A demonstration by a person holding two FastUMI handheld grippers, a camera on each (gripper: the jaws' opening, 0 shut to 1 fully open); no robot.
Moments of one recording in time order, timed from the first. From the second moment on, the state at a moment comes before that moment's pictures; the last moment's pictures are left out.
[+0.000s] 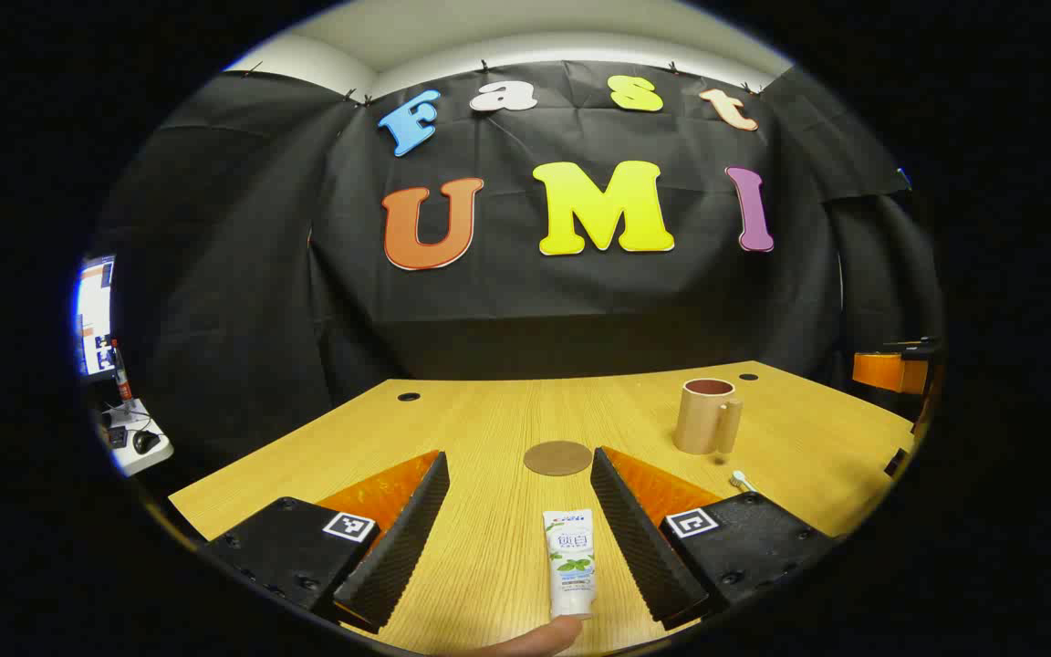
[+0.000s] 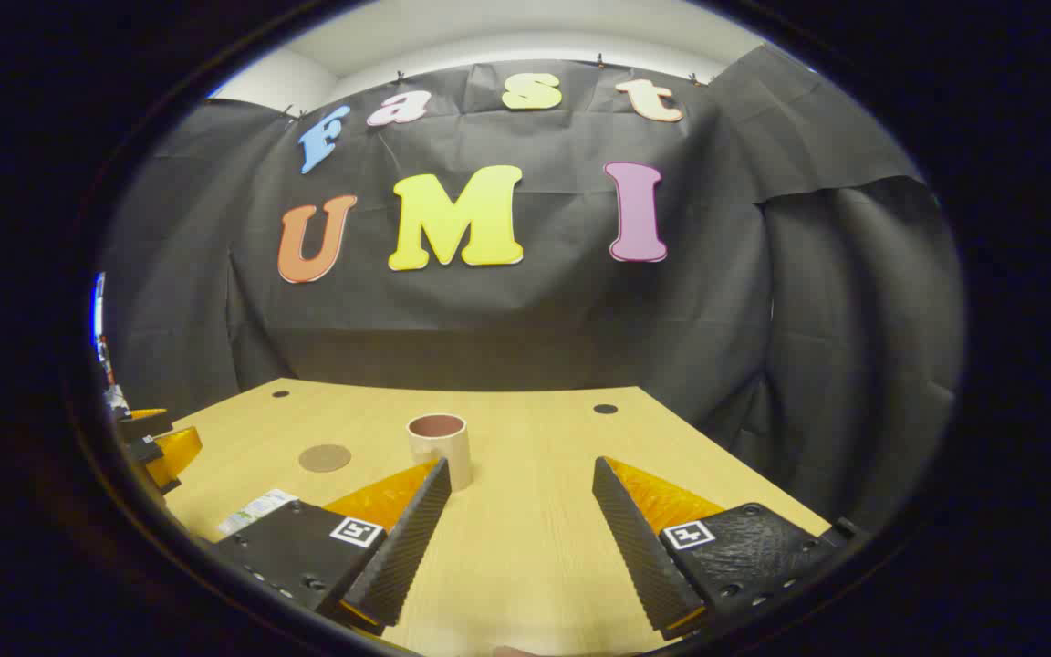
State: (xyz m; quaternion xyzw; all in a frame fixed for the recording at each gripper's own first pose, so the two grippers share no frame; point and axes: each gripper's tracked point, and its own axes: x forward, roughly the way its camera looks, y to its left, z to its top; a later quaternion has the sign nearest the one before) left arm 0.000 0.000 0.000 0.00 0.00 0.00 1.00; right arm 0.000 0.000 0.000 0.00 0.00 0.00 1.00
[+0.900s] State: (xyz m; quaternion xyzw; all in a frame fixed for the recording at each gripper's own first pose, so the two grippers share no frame) left arm -0.003 -0.010 -0.003 0.00 -0.01 -0.01 1.00; right arm 0.023 0.030 -0.041 -0.02 0.05 0.02 1.00
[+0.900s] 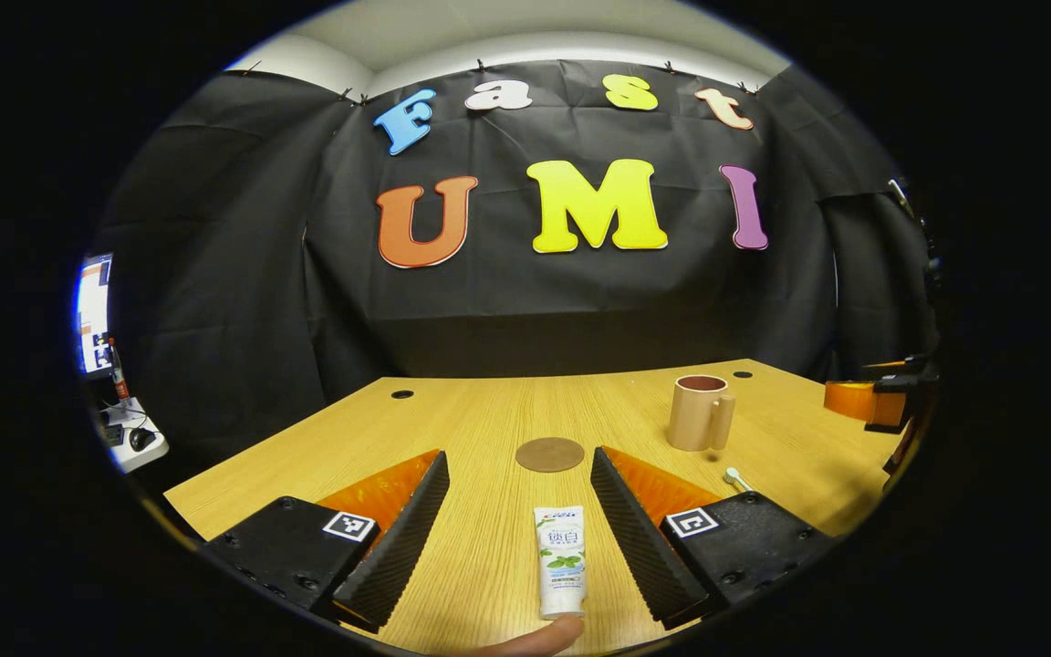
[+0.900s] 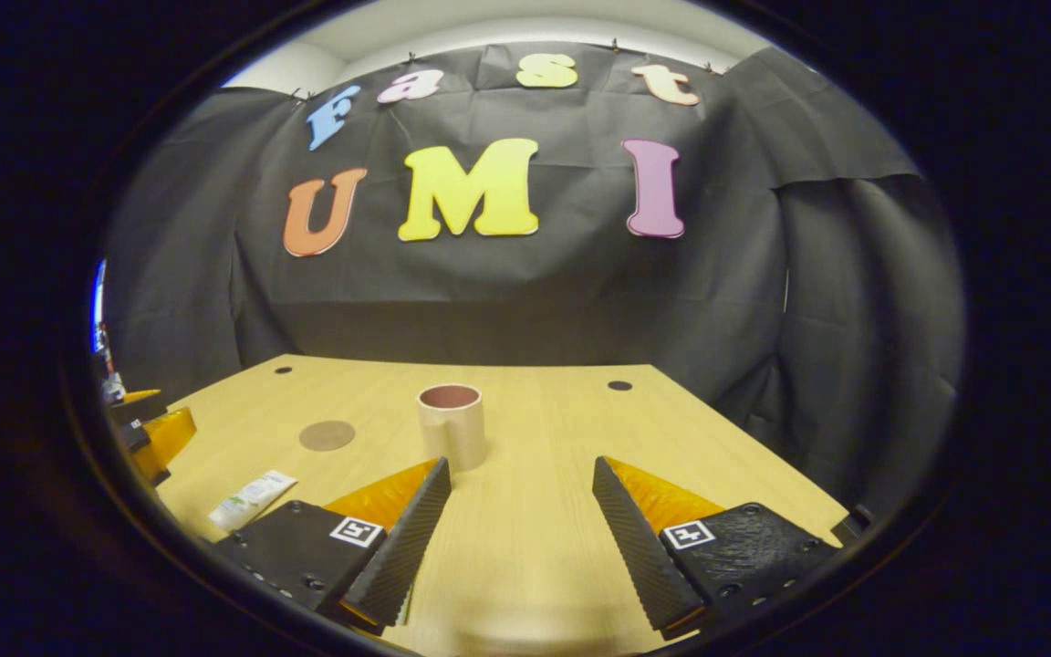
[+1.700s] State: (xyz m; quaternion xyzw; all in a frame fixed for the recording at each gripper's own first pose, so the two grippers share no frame) left arm -0.019 -0.034 -0.037 -0.01 0.02 -0.06 1.00; right arm 0.061 0.102 -0.151 -0.04 0.23 0.05 0.97
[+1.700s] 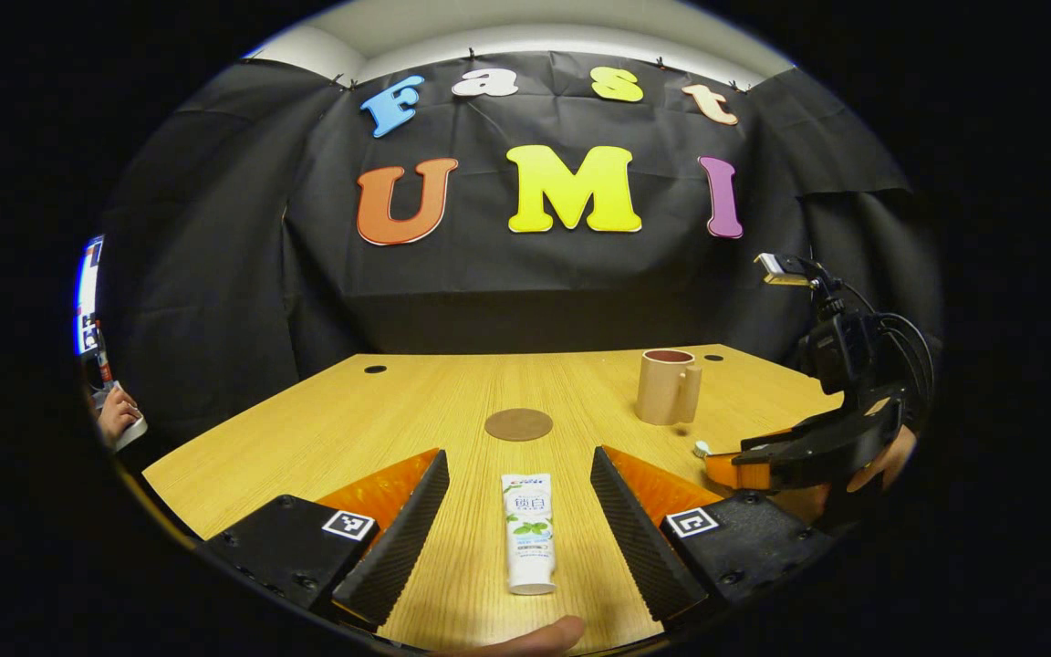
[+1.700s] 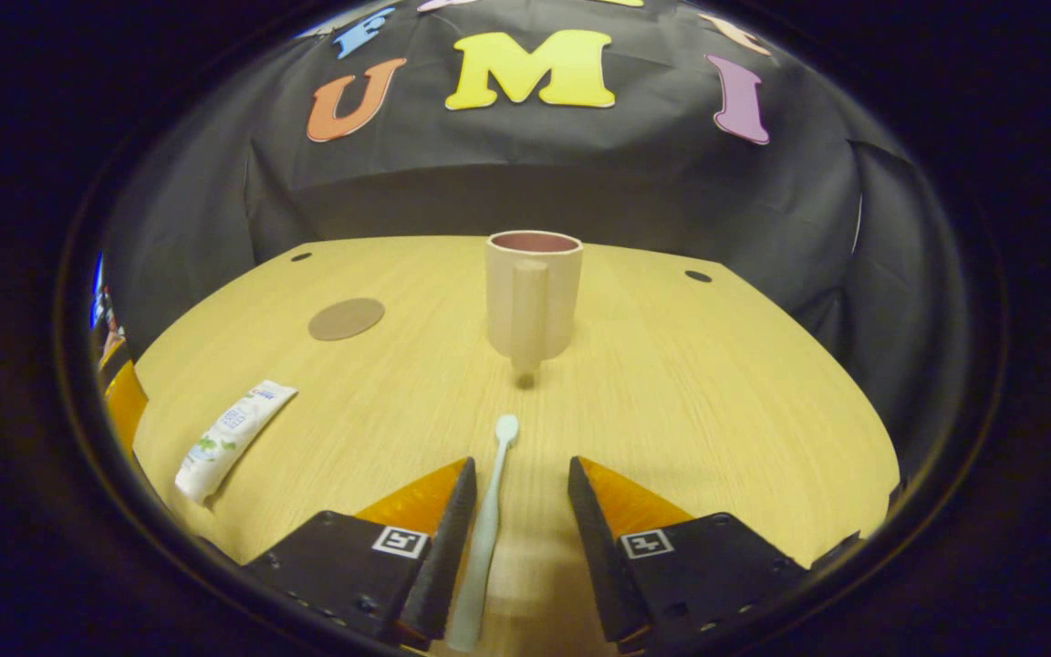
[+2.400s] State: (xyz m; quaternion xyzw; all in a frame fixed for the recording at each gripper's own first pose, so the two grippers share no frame) left arm -0.007 -0.032 -0.083 -0.01 0.13 -0.05 0.99; right arm 0.054 0.093 -0.148 0.00 0.23 0.07 0.97
